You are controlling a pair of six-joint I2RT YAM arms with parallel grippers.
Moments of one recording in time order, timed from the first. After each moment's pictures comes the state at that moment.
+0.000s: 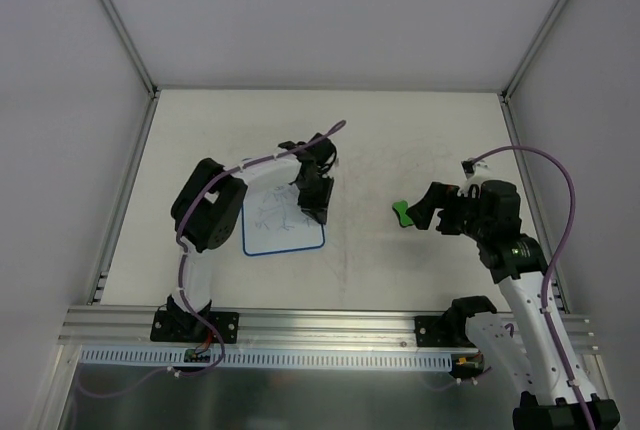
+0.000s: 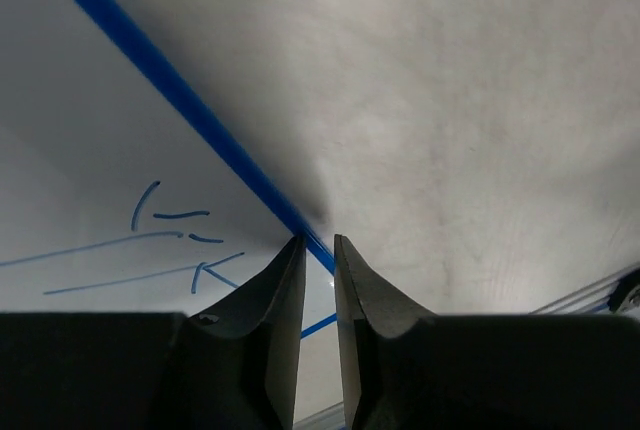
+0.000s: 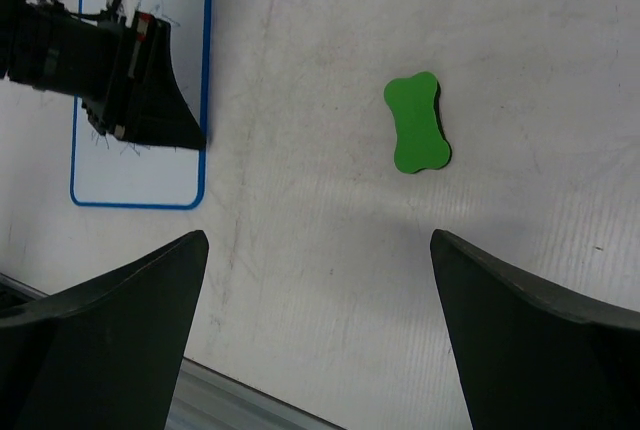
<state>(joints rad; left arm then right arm) -0.63 2.04 1.45 -0.73 0.25 -0.42 0.16 0.67 0.70 -0.62 -0.30 0.33</state>
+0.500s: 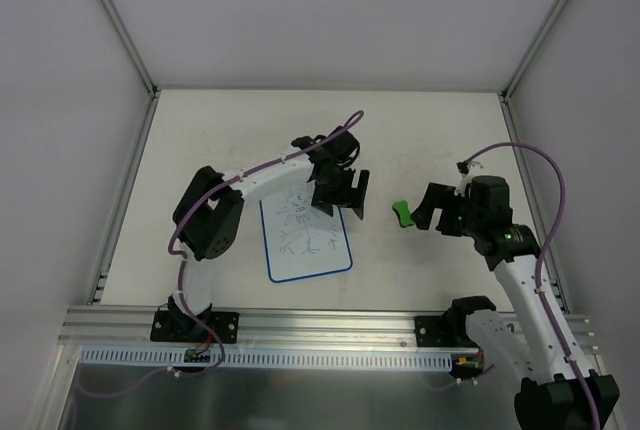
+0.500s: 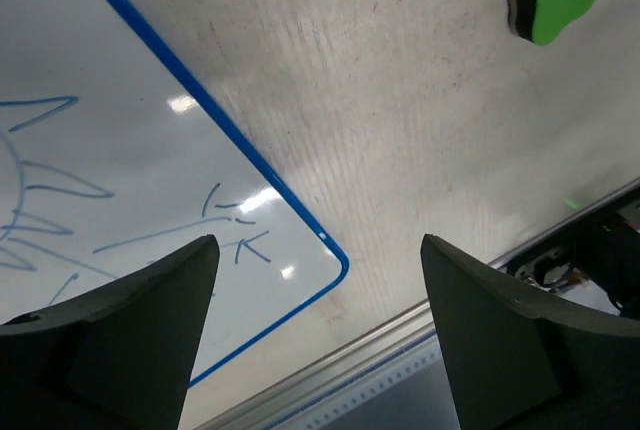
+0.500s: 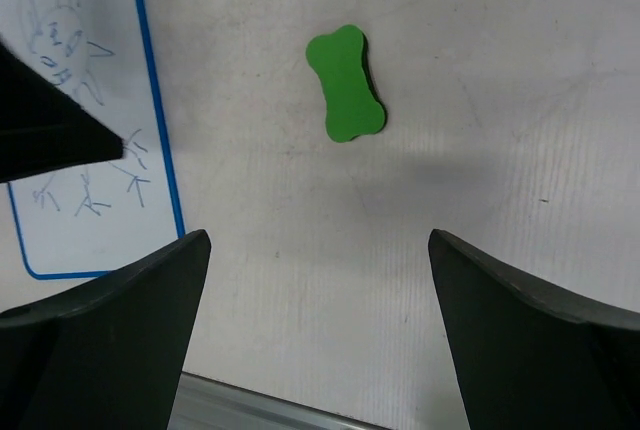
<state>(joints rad) -0.79 2.03 1.60 -0.77 0.25 -0.57 0.16 0.75 0.69 -0.67 -0.19 0.31</state>
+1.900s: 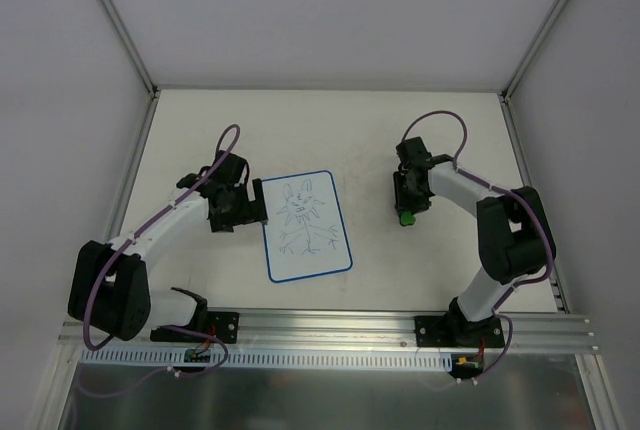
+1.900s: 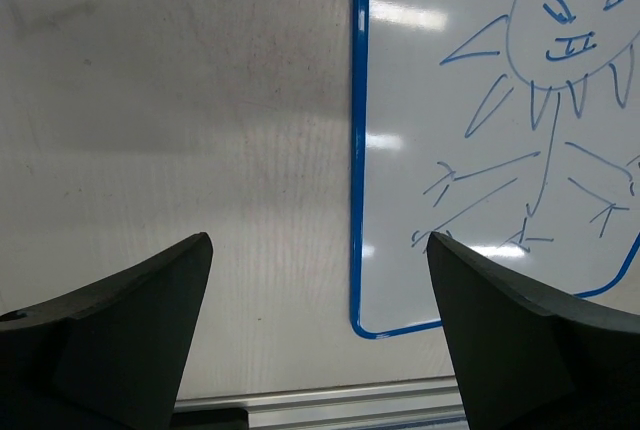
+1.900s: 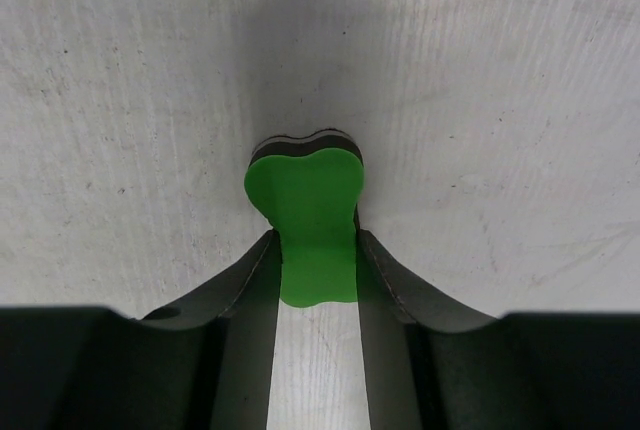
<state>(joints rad) -0.35 1.30 0.84 -0.71 0.00 -0.54 0.36 1.69 1.04 -0.62 0.10 0.25</state>
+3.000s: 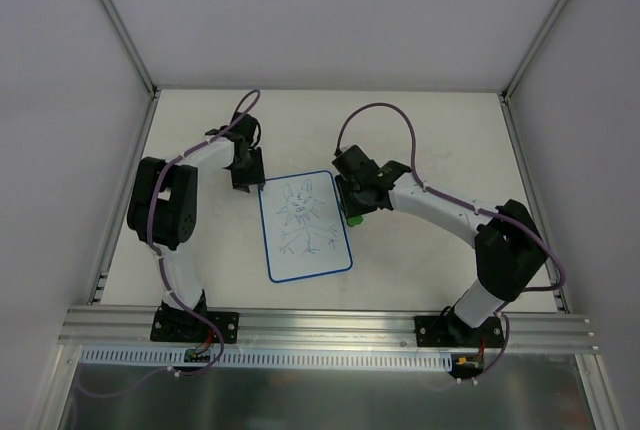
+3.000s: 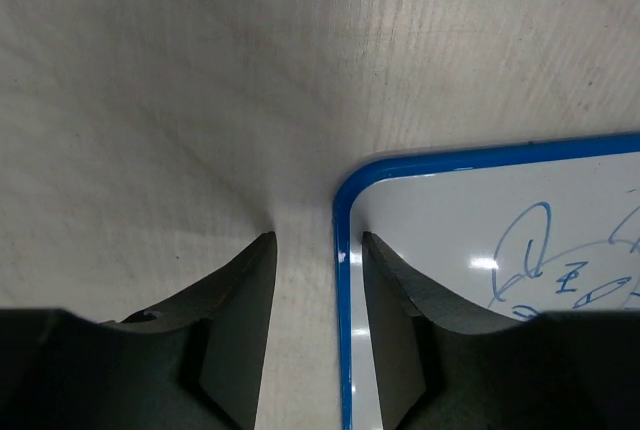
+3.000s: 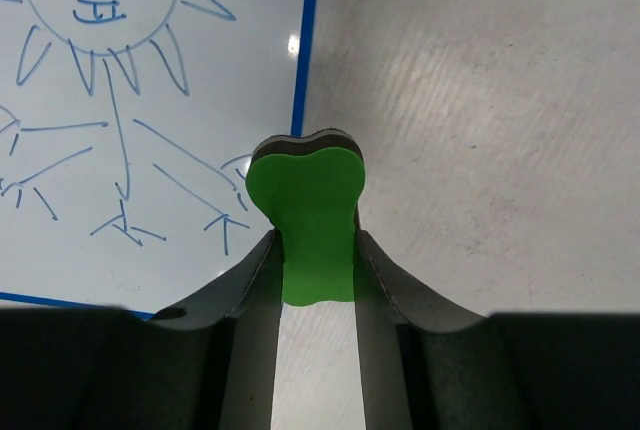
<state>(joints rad) -0.25 1.89 1.27 -0.61 -0.02 -0.41 0.79 1.63 1.21 -0.67 0.17 0.41</state>
